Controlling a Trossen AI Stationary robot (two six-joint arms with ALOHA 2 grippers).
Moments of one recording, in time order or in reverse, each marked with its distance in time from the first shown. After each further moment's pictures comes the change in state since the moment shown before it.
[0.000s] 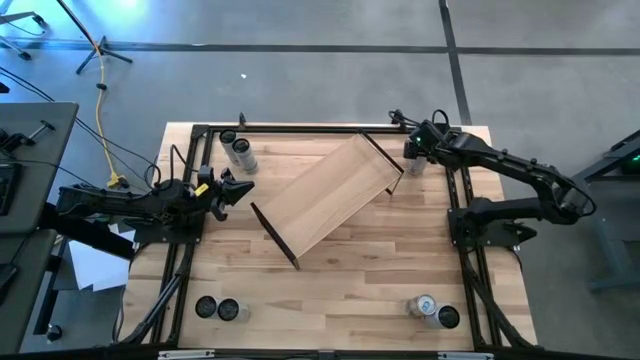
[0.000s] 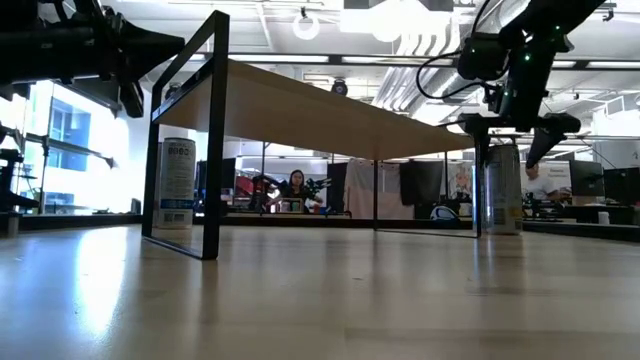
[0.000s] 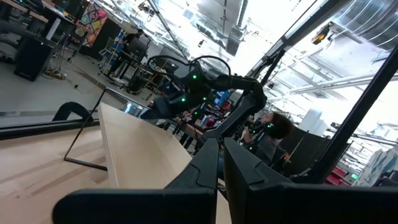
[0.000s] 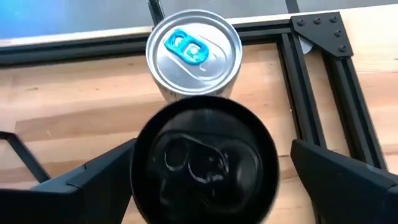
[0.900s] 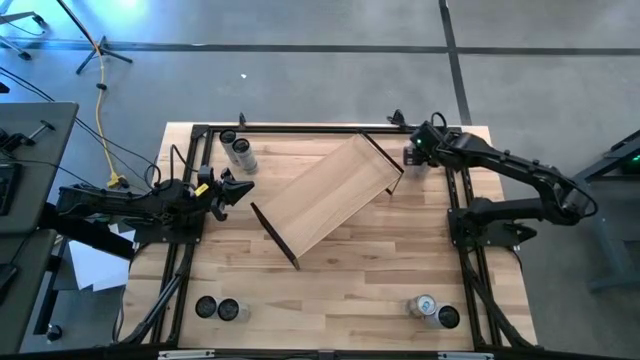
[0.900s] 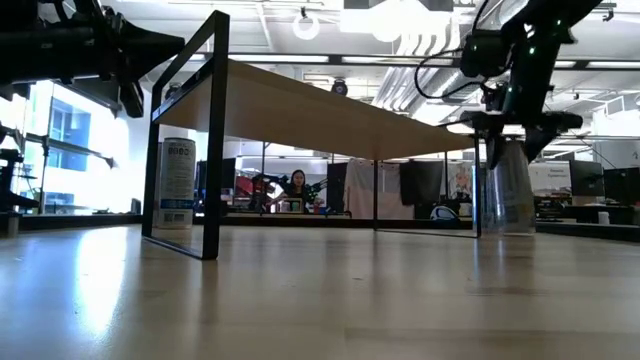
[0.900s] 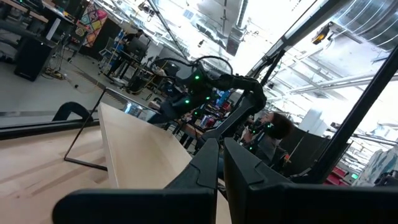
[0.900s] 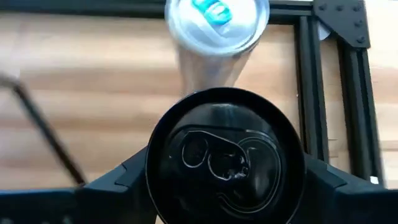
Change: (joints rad) left arm 0.000 0.000 0.000 0.000 0.000 0.000; right arm 0.040 -0.030 0.043 -0.112 -0.079 -0.115
